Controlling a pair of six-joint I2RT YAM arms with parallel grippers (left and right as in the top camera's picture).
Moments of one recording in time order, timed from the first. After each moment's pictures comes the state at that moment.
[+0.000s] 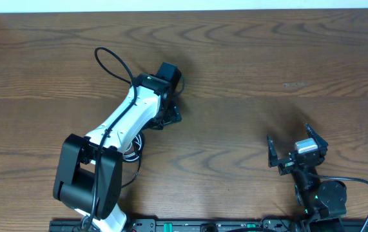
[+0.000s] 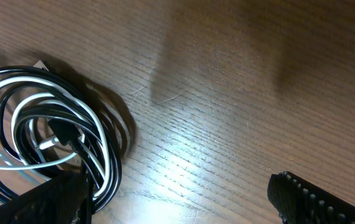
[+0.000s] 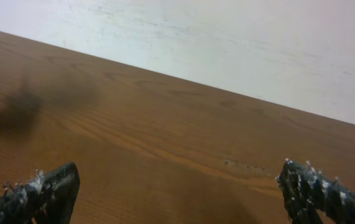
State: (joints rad) left arm -0.40 1.80 1.26 -1.04 -0.16 -0.75; right arm 0.16 0.01 0.01 -0.06 -0.09 -0.14
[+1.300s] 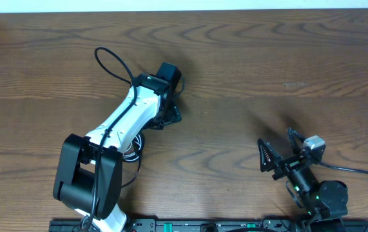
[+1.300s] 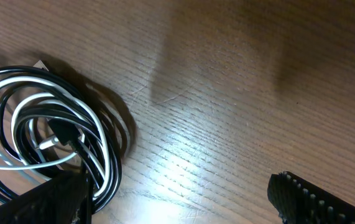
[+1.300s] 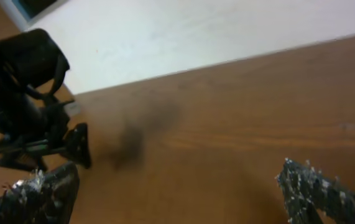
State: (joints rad) left arm -0.40 1.80 1.26 -1.04 -0.16 -0.75; right arm 0.16 0.02 0.04 -0.08 -0.30 0.41
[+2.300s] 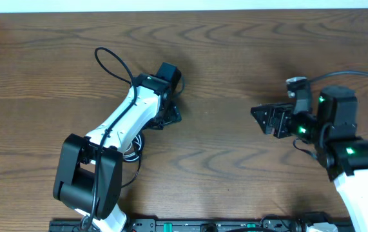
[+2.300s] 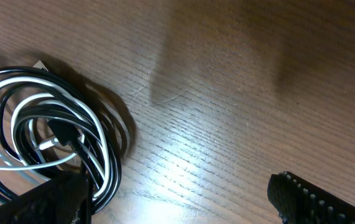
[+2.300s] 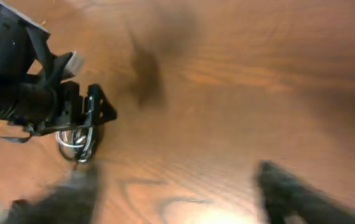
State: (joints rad) left arm -0.40 1.80 1.26 -1.04 -0.16 -0.75; right arm 0.10 1.05 0.86 -0.57 -0.55 0.26
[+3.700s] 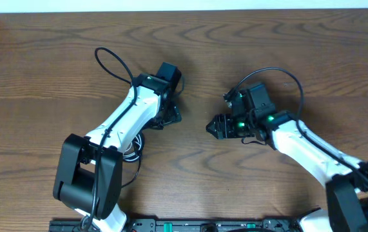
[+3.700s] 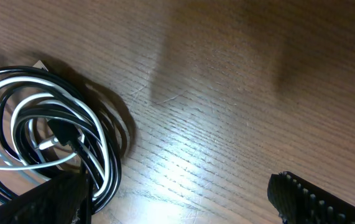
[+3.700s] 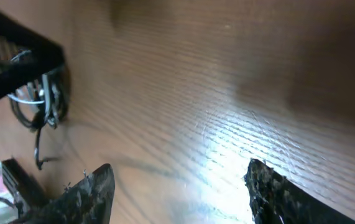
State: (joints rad) left arm -0.40 1.80 1.26 -1.04 -0.16 -0.75; right arm 0.44 1.61 0.86 -0.32 -0.49 0.46
